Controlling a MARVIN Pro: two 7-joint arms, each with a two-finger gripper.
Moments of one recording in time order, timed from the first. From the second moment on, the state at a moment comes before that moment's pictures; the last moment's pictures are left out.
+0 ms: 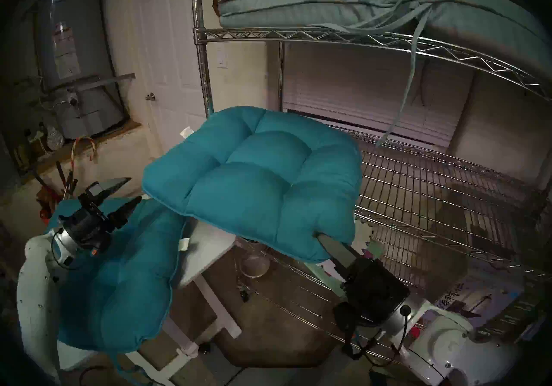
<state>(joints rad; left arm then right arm) 1.77 -0.98 -2.08 -1.52 1.47 -0.96 0.55 -2.22 -0.65 1.32 -2.41 -1.51 0.20 -0.11</state>
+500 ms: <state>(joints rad) 1.68 -0.93 -2.00 -1.48 1.61 -0.91 0.69 -2.23 -0.65 1.33 -2.41 -1.50 0.20 -0.11</state>
